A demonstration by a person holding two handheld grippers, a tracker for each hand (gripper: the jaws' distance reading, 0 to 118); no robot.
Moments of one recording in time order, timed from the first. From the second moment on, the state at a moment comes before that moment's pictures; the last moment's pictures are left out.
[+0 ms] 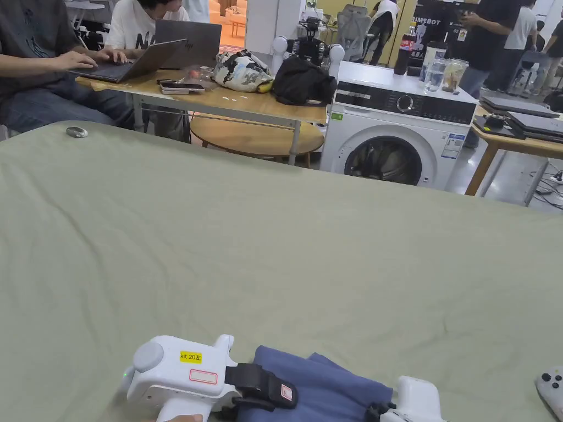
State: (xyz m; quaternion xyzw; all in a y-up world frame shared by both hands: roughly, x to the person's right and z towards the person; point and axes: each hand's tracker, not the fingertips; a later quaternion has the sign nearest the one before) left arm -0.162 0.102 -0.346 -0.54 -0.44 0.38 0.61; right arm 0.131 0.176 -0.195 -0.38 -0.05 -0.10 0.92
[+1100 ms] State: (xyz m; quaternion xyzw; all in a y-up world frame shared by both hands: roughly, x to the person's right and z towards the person) left arm -0.358 0.273 -0.354 -0.52 -0.30 0.26 0.75; right arm 0.030 0.286 -0.253 -0.05 -0.04 -0.02 1.00
